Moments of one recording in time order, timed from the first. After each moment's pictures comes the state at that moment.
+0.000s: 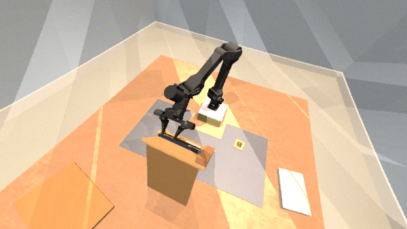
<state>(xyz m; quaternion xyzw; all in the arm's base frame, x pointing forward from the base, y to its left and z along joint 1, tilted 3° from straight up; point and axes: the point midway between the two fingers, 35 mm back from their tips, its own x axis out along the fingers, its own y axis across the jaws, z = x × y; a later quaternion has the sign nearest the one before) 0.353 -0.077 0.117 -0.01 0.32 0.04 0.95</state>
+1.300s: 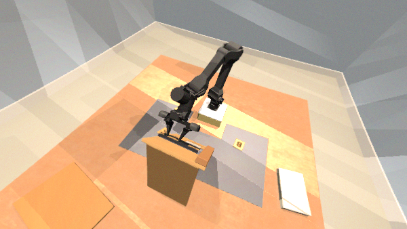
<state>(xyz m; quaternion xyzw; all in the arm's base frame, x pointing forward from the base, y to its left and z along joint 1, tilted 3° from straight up) 0.351 -0.052 0.119 -0.01 0.32 0.04 0.95</state>
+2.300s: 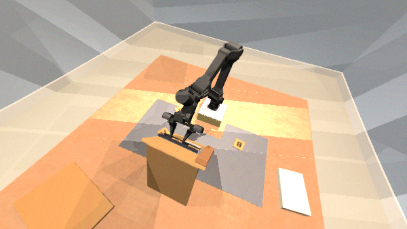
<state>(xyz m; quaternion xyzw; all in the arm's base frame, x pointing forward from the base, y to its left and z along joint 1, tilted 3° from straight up) 0.350 -0.035 0.119 -0.01 0.32 0.04 0.95</state>
